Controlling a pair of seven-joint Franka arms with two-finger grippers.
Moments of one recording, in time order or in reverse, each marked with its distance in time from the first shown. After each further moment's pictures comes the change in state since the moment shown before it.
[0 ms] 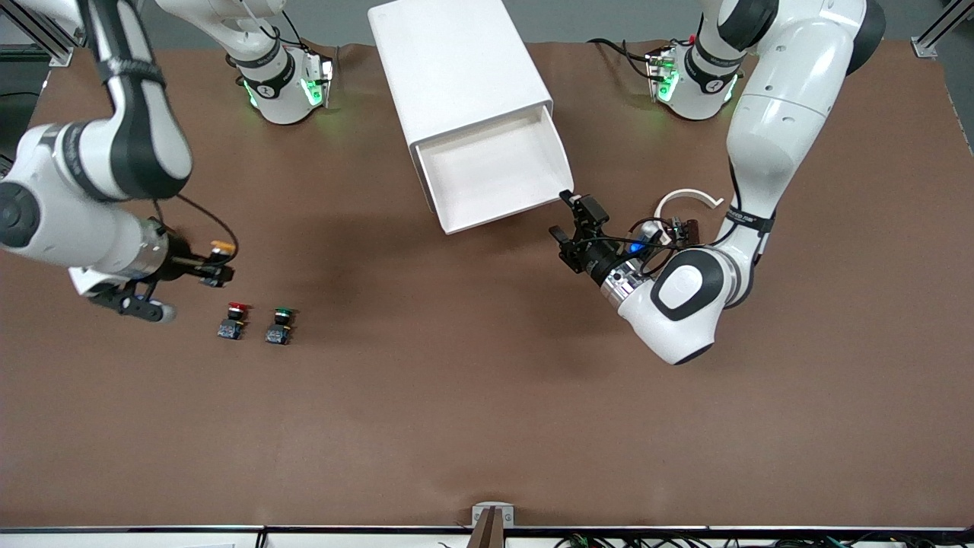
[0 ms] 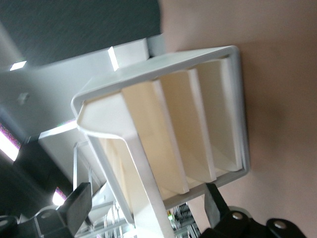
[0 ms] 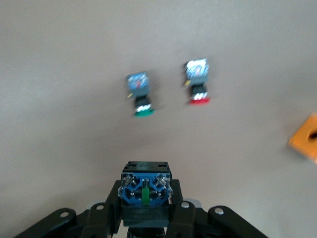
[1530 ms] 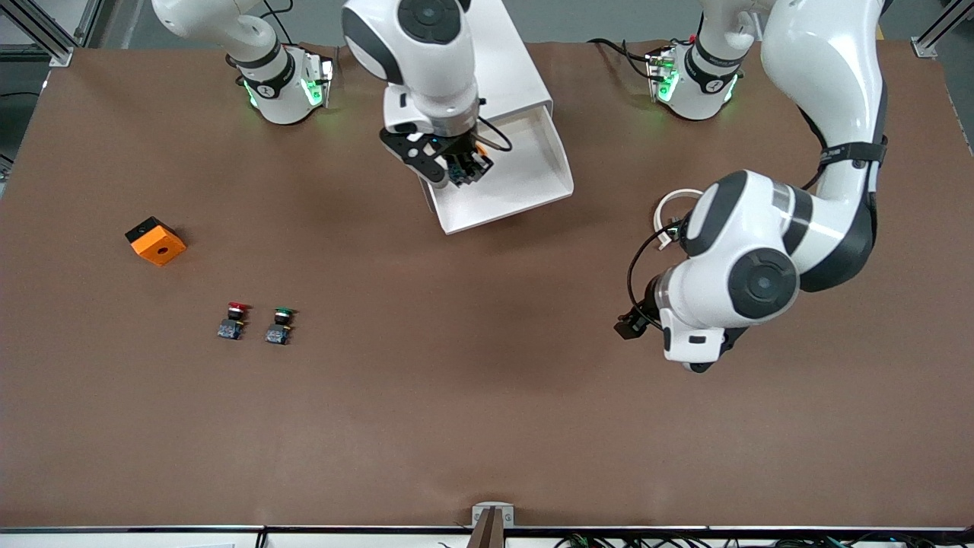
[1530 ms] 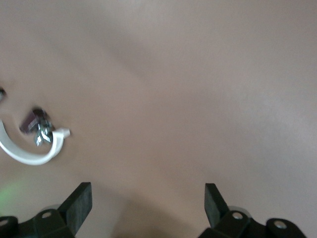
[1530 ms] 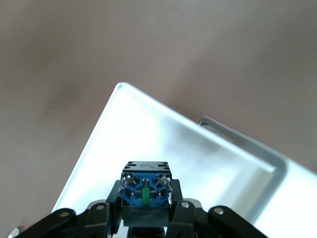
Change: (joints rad) left arm -0.067 -0.187 0.005 0.161 0.869 0.385 0.897; right arm 0.753 0.118 0.004 0.212 -0.020 0.041 1.154
